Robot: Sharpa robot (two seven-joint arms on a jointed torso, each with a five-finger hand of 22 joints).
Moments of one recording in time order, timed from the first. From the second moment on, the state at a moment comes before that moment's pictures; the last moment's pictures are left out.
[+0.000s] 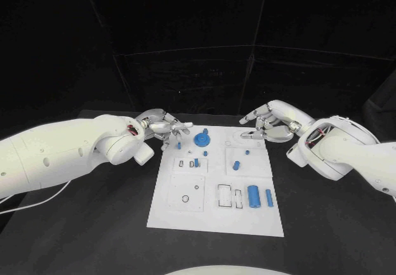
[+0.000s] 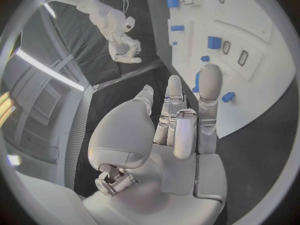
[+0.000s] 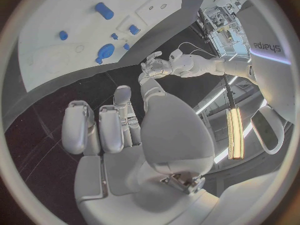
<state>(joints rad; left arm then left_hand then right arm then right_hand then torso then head) 1.34 -0.86 -0.13 1.47 -0.47 -0.15 -0.12 1.15 0.02 0.00 0.20 0.05 1.07 0.11 0.22 0.20 1.24 0.02 0.53 0.47 1.47 -0.05 1.46 1.31 0.13 1.41 0.05 0.96 0.72 1.26 -0.93 -0.01 1.62 -1.12 -0.35 0.08 1.33 -0.10 0.06 0.13 0.18 0.95 0.15 0.08 0.07 1.24 0.06 0.79 0.94 1.46 -0.02 1.35 1.25 0.05 1.37 0.09 1.41 1.27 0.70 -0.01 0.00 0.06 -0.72</state>
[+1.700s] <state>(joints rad) 1.41 -0.56 -0.20 1.27 -0.88 0.21 -0.58 1.11 0.08 -0.26 0.28 0.05 0.96 0.05 0.55 0.49 1.30 -0.02 1.16 1.07 1.47 -0.08 1.57 1.31 0.06 1.46 0.03 1.43 1.31 1.27 -0.93 -0.01 1.57 -1.02 -0.32 0.06 1.35 -0.07 -0.06 0.15 0.22 0.92 0.16 0.10 0.07 1.13 0.07 0.56 0.72 1.37 -0.01 0.89 0.80 0.15 1.07 0.10 1.07 0.80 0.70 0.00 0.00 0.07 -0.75</state>
